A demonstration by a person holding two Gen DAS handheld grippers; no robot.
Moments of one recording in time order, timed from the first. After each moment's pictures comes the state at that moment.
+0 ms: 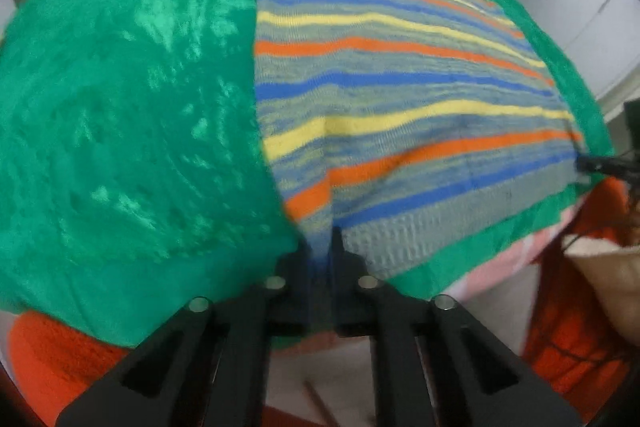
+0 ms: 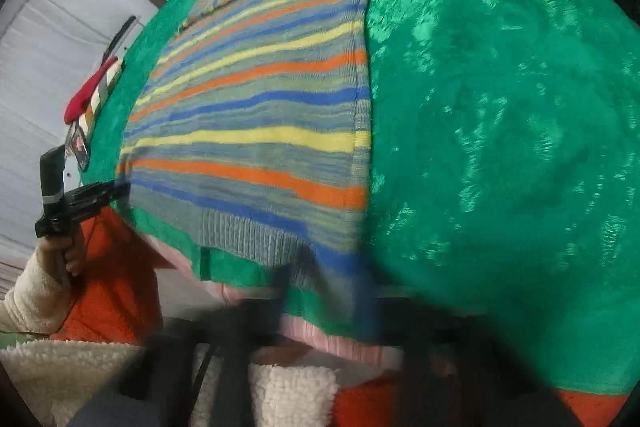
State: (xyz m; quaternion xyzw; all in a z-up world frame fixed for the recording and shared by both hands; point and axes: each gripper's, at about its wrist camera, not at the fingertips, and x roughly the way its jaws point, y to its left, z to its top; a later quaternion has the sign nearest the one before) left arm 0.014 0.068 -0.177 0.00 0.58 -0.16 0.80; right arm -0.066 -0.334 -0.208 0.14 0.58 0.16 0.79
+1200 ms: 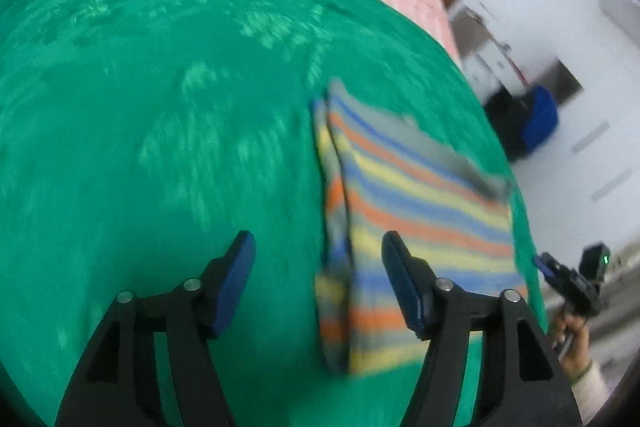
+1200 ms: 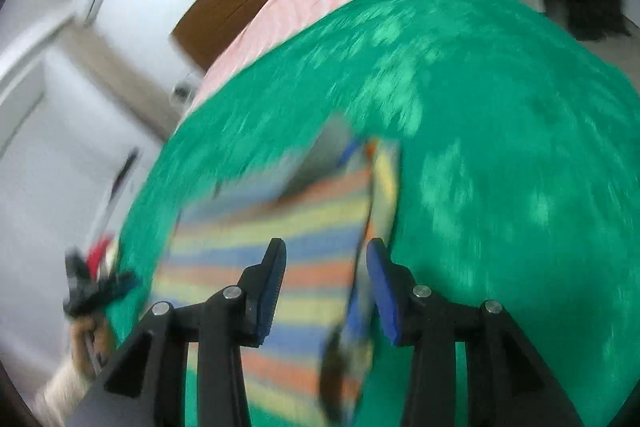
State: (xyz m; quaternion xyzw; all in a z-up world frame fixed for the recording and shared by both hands) left arm 0.267 0.128 -0.141 -0.21 0.47 -0.13 0.85; right arm 0.192 -0.390 -0.146 0.24 0.41 0.13 0.87
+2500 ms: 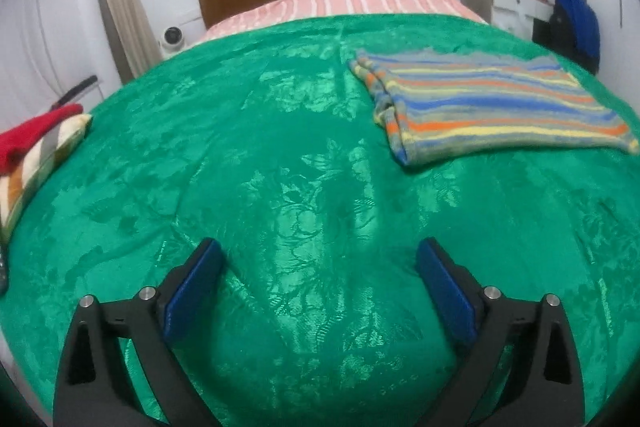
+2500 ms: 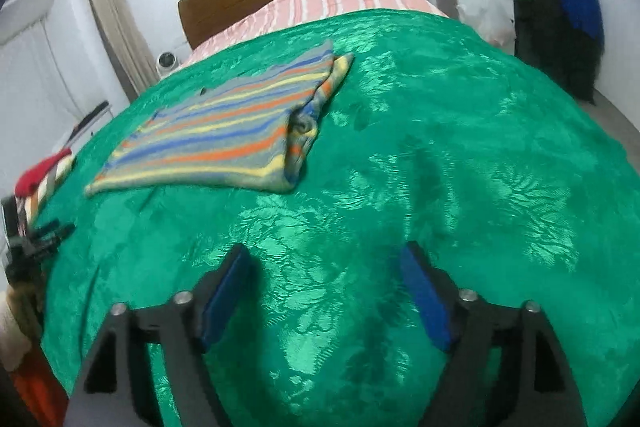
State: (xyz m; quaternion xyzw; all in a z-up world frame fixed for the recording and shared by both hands) left arm 0.115 0.081 -0.177 0.07 0.34 0.03 0.94; right arm 0.037 -0.362 -0.202 0.10 0.37 0.05 0.92
